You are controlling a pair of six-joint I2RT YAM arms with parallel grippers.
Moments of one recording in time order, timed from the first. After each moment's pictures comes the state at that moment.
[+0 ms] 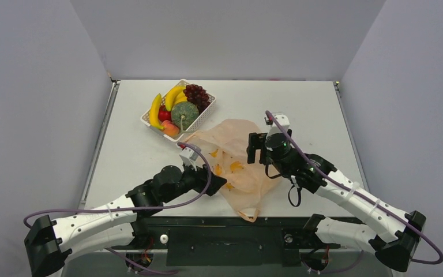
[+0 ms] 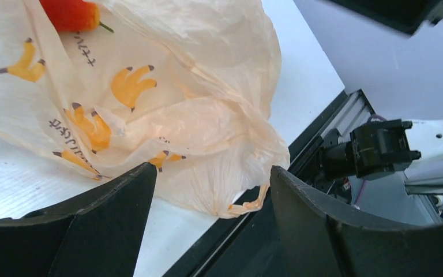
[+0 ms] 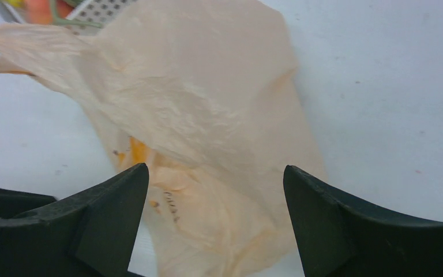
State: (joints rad) left arm -1.02 0.85 0.47 0.11 -0.08 -0.66; right arm 0.84 1.00 0.96 -0.52 0.38 0.50
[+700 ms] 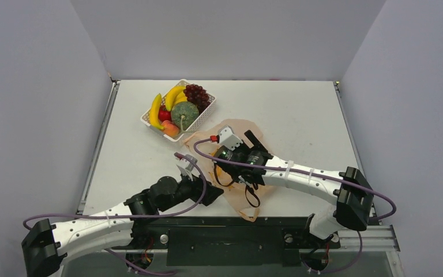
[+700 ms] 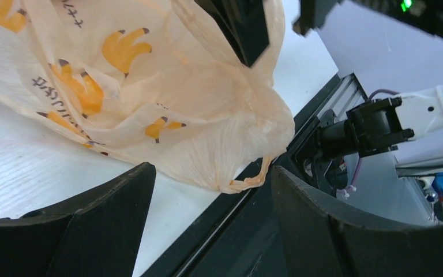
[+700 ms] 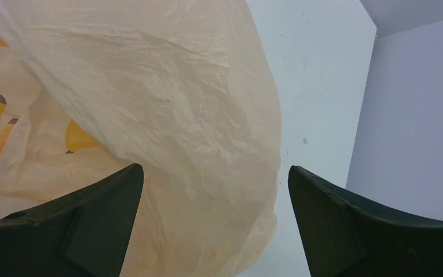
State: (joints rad) left arm -1.04 0.71 0.30 0.16 -0.09 -0.71; right arm 1.10 1.49 1.16 -0.71 0.90 0.15
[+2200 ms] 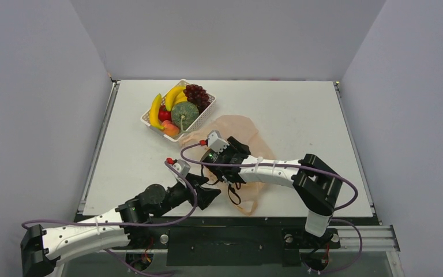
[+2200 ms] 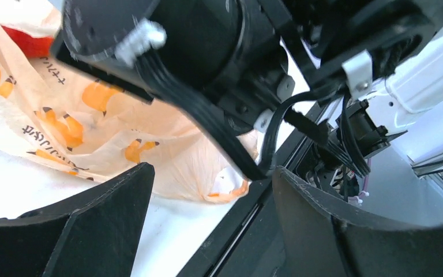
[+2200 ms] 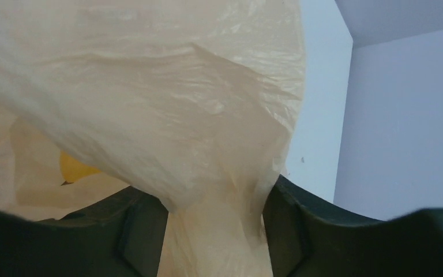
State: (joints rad) left arm -1.14 0.55 0.27 0.22 -0.20 -0.52; right arm 1.07 1.77 1.14 -0.43 1.00 0.02
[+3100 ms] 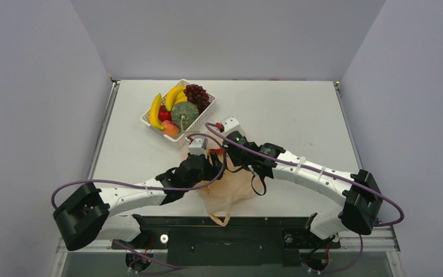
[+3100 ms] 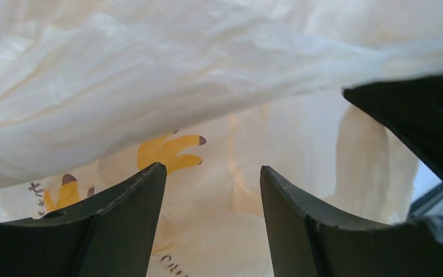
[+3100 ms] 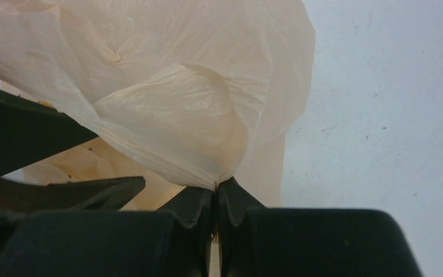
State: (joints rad) left arm -0.94 1.24 0.53 0.25 -0.29 -0.70; right arm 0.97 1.44 1.15 -0.52 0.45 0.20
